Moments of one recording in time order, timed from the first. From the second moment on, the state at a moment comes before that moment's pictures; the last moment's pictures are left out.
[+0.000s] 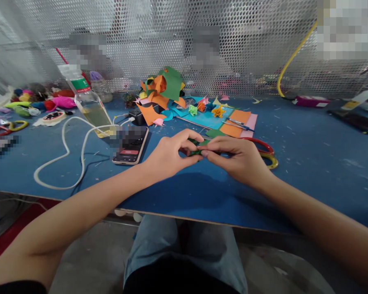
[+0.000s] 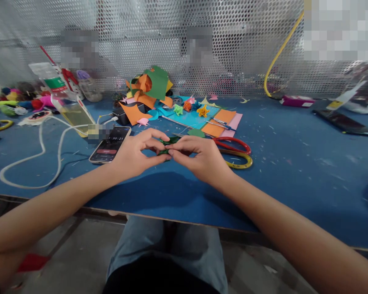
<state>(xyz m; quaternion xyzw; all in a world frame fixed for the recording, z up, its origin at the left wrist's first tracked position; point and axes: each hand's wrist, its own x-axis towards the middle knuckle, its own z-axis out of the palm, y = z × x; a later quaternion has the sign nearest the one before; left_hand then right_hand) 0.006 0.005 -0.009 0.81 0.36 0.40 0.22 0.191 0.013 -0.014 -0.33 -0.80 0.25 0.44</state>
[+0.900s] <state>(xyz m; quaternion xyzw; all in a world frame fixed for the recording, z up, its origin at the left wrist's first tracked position) 0.004 0.003 -0.005 0.83 0.32 0.45 0.06 0.194 0.007 -0.011 -0.31 -0.80 0.16 0.49</state>
